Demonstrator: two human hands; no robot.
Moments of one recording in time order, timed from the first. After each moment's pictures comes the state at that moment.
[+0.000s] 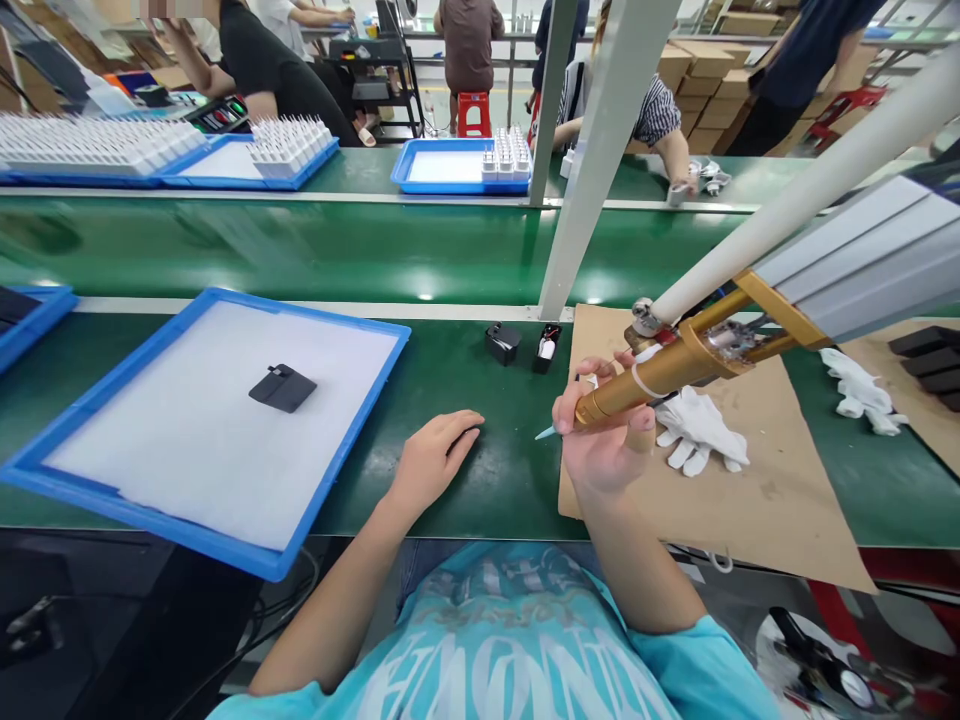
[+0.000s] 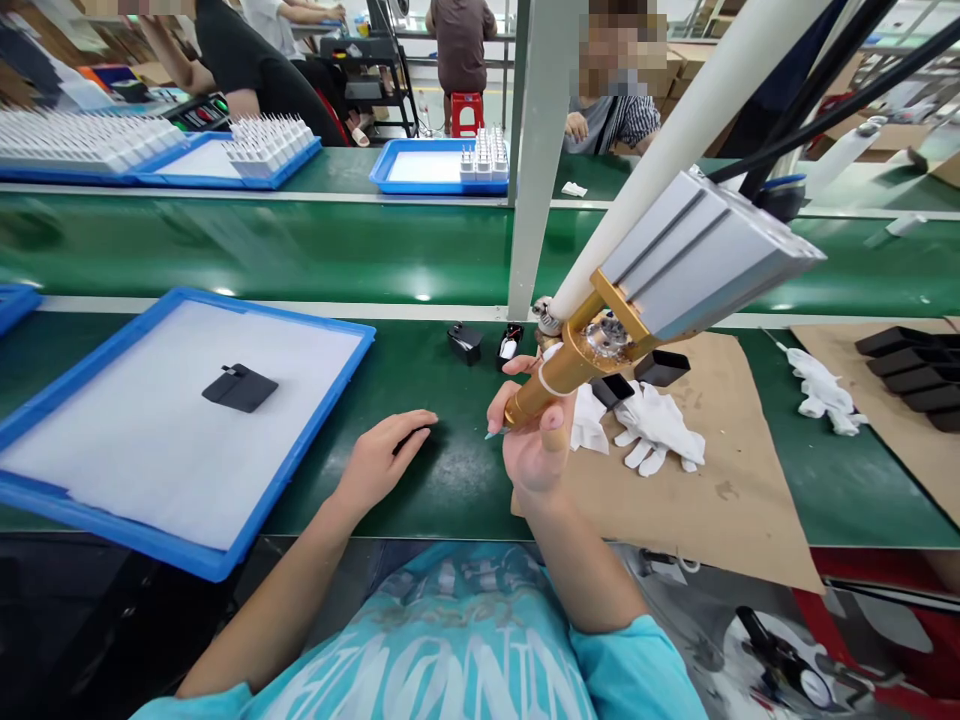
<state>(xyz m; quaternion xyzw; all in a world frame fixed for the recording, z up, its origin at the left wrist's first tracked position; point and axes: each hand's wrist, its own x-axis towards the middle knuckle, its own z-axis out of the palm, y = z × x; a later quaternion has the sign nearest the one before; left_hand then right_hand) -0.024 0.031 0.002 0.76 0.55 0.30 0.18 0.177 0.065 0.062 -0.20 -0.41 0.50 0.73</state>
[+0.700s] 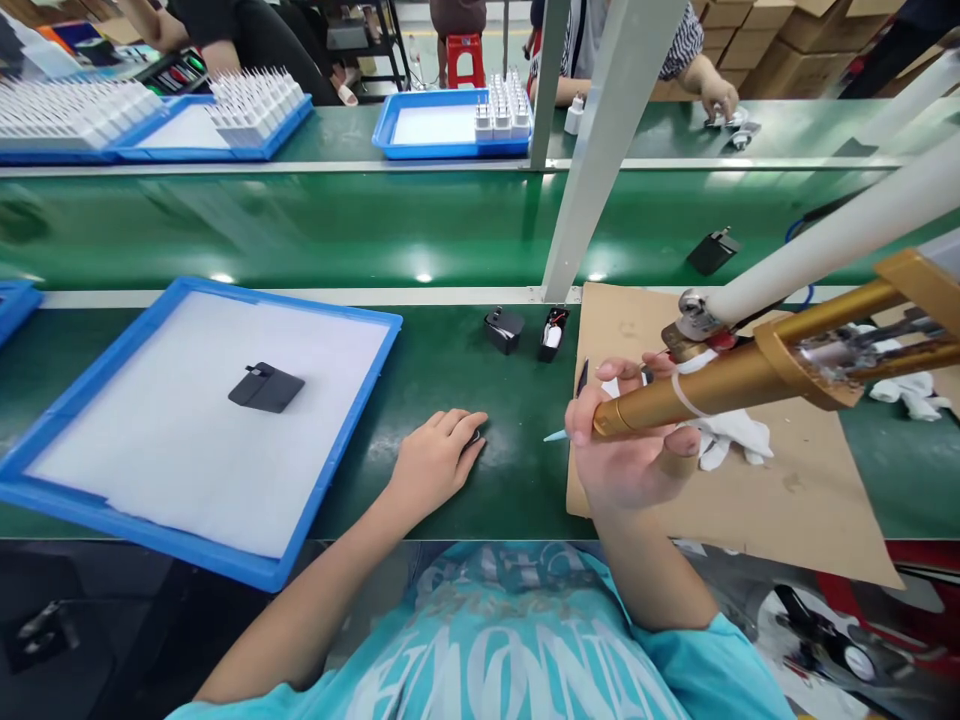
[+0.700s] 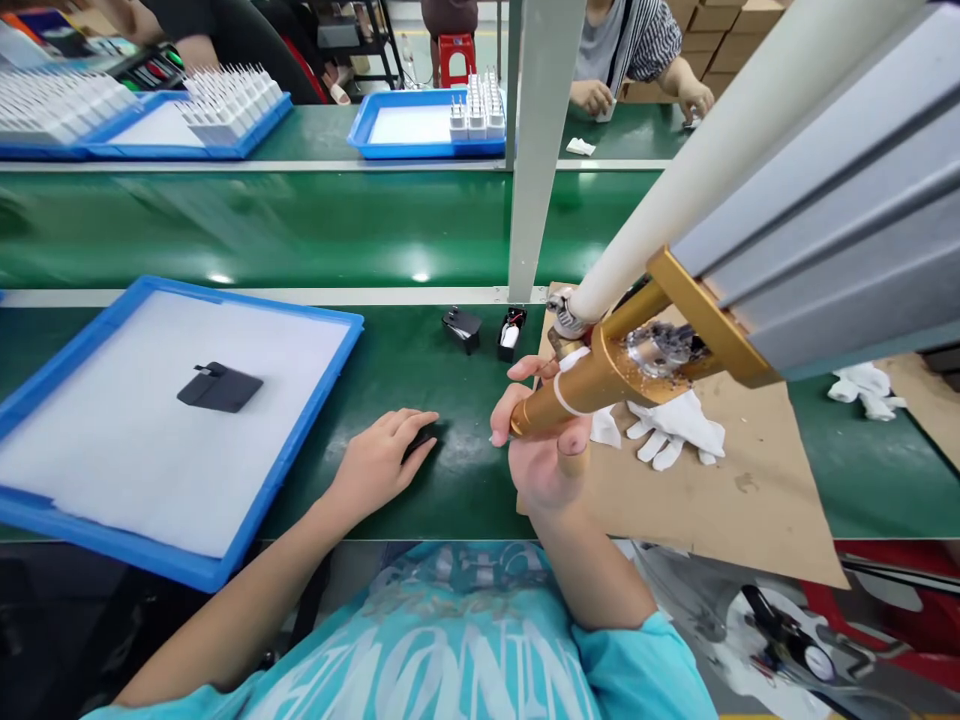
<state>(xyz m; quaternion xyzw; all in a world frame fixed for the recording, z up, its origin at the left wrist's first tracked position) -0.024 0.032 0.002 0.83 0.54 0.14 0.05 0.182 0.065 0.063 -0.20 -0.42 0.50 0.73</state>
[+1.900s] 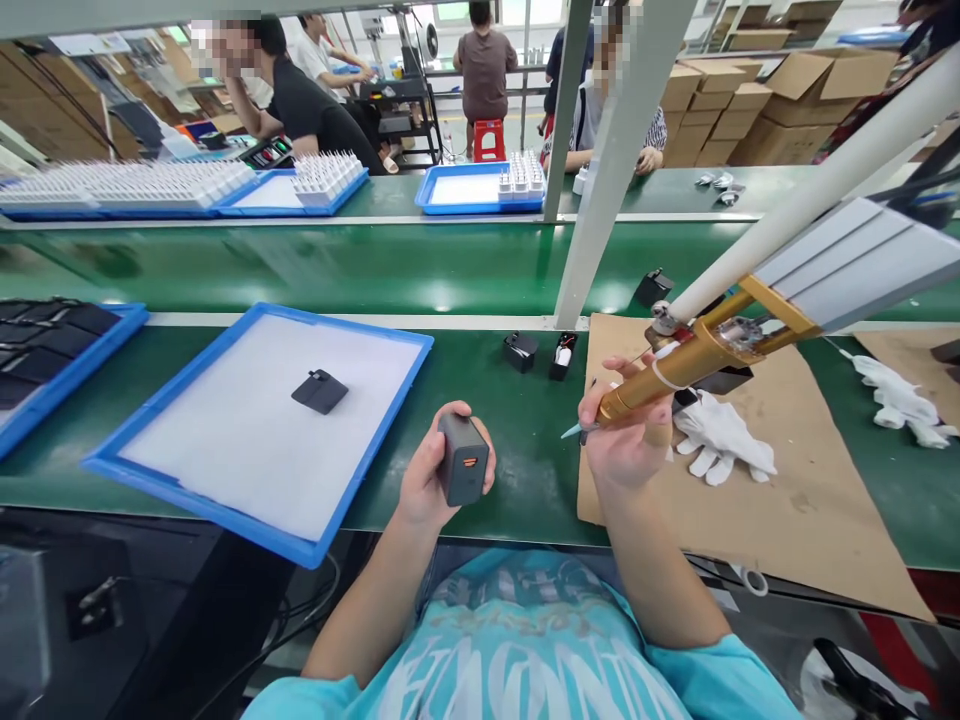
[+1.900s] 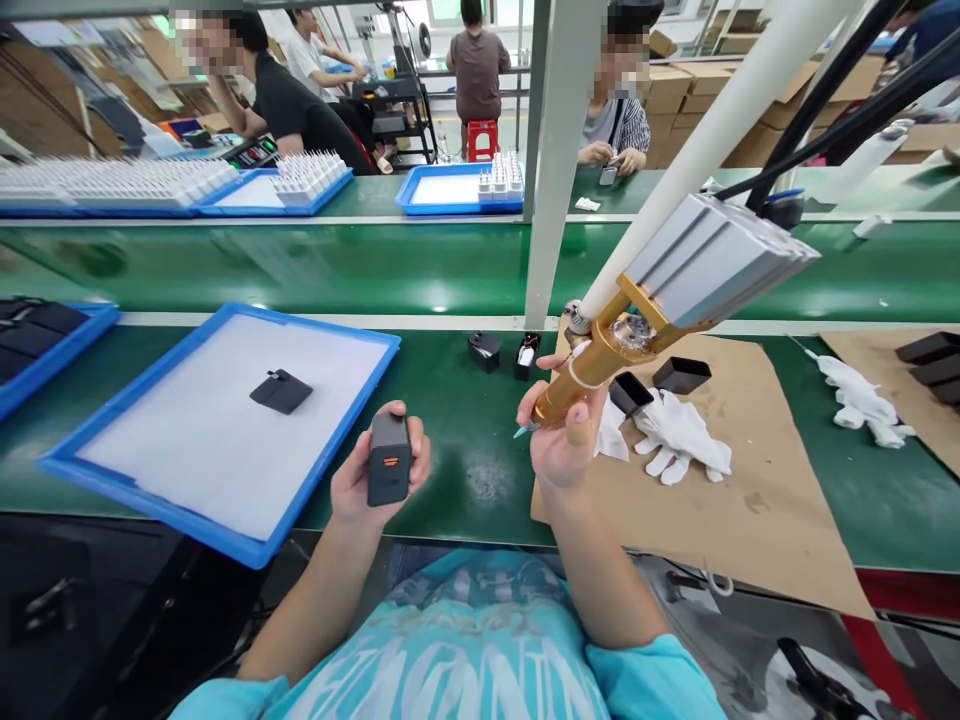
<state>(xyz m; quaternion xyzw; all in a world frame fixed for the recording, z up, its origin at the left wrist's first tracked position) -0.007 0.009 0.048 0.39 0.29 0.59 0.64 0.181 0.070 0.056 -0.24 -0.42 0.43 0.76</state>
